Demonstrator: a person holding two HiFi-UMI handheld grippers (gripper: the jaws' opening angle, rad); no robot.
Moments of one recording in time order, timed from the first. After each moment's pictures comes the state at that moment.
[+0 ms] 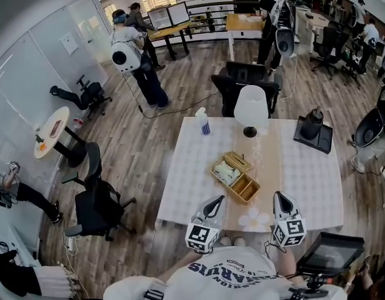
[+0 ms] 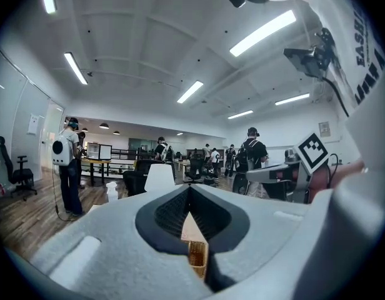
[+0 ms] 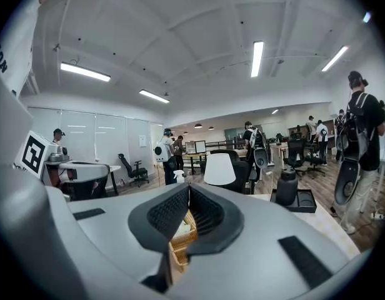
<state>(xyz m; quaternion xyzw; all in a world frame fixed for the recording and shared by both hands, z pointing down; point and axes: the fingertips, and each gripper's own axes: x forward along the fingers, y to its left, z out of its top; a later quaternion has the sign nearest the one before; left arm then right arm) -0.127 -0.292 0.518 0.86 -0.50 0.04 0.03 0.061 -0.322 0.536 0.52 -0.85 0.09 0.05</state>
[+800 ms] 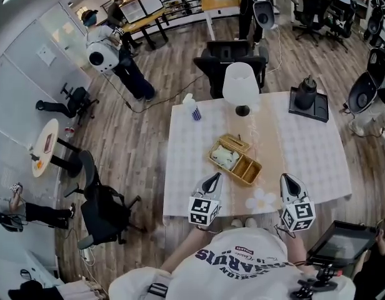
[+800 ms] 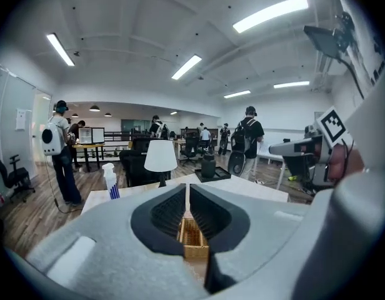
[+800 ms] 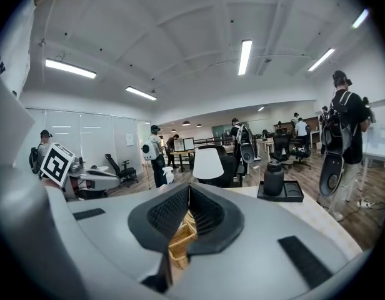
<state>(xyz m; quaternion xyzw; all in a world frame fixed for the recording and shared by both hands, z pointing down) -0.150 -0.351 0.579 0.87 -0.46 0.14 0.07 0.074 -0.318 0.549 0.57 -0.81 0.11 0.05</state>
